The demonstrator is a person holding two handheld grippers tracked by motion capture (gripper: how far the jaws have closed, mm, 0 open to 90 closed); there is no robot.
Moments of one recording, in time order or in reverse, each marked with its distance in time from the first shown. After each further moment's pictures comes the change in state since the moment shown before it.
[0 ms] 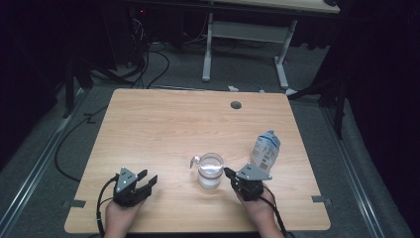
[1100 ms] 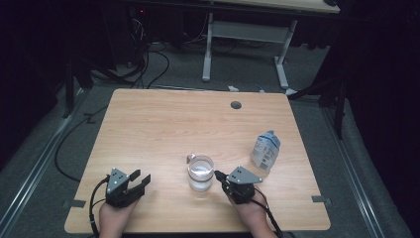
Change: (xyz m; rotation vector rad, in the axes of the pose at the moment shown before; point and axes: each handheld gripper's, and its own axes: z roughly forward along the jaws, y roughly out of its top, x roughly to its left) left arm 0.011 -0.003 -0.011 -0.016 0.020 -0.043; right arm 0.023 0.005 0.008 -0.018 0.060 -0.030
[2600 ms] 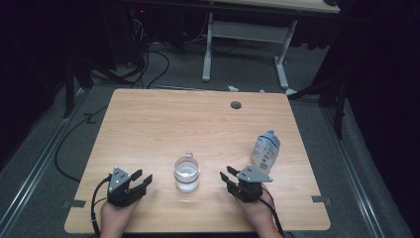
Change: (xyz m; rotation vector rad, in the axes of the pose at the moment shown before) left arm -0.001 0.001 0.006 0.014 -0.023 0.006; right arm -0.028 -0.016 -0.011 -0.013 -0.063 0.082
